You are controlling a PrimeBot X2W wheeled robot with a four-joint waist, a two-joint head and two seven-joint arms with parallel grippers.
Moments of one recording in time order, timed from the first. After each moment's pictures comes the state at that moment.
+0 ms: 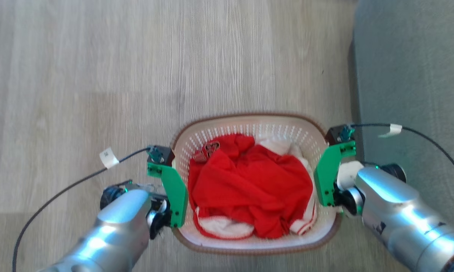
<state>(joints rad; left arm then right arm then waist) -0.74 0.05 -1.21 1.15 -1.07 -0.11 0.19 -0.78 -0.19 1.03 1.03 0.95 0.12 0.31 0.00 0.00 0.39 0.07</state>
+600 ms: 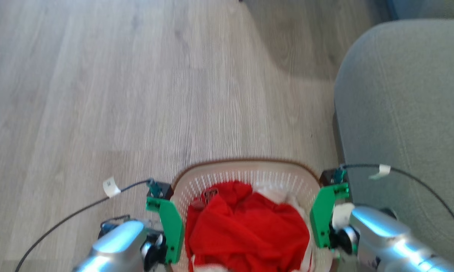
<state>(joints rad) -0.61 0.11 -1.26 1.06 -1.14 -0.11 0.29 -0.66 -0.18 1.13 1.02 1.08 0.12 0.33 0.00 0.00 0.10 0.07</state>
